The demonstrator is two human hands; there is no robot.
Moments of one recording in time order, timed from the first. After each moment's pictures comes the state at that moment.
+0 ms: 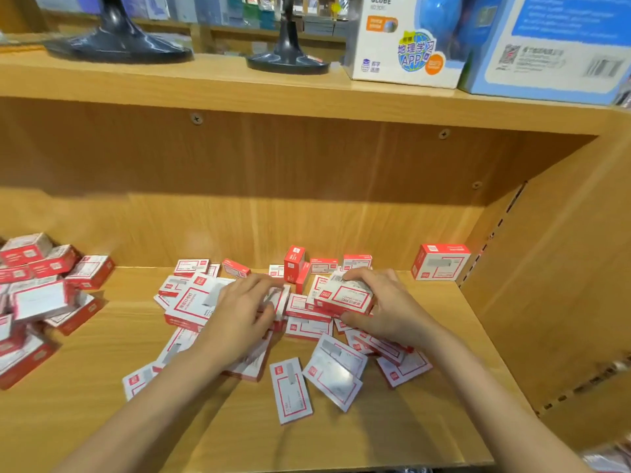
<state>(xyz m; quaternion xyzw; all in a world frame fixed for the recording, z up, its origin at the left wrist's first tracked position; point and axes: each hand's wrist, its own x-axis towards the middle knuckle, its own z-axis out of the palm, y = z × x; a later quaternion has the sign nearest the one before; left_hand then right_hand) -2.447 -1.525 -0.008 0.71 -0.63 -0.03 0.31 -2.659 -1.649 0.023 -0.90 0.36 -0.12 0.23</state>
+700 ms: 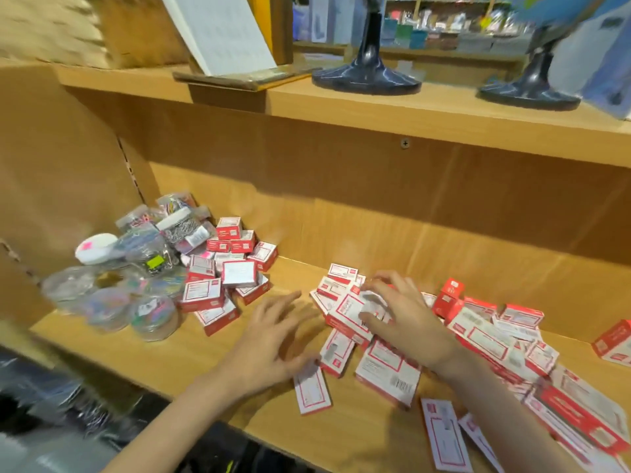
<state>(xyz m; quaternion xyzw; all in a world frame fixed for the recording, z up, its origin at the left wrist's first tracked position) -2.346 -1.385 -0.013 0.79 -0.56 -0.08 0.25 -2.489 -1.576 0.030 -0.96 0.17 -0.13 0.18</state>
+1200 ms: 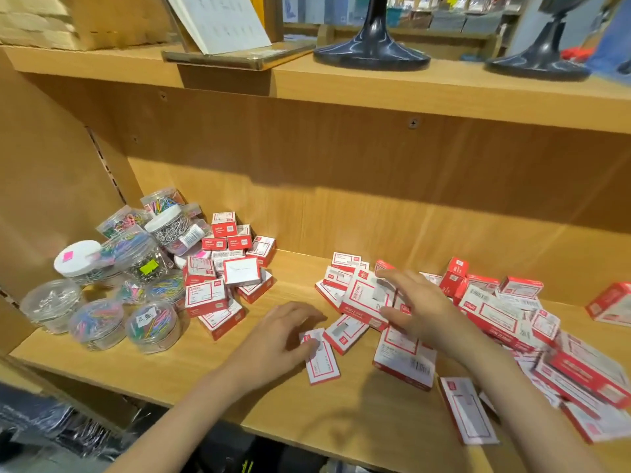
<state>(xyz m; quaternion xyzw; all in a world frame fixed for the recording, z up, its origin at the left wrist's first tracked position) -2.322 -1.385 -0.025 0.75 -0.59 -0.14 0.28 -2.490 -1.567 0.024 -0.94 0.24 -0.10 0.21</state>
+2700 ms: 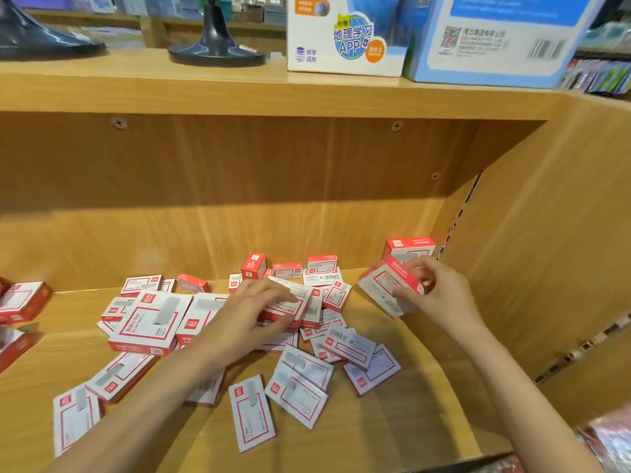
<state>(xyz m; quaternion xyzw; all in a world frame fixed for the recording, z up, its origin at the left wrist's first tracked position) -2.471 -1.572 -0.008 0.63 -0.71 -0.13 0.28 -2.740 -1.686 0.032 -0.76 0.53 -0.29 0.24</state>
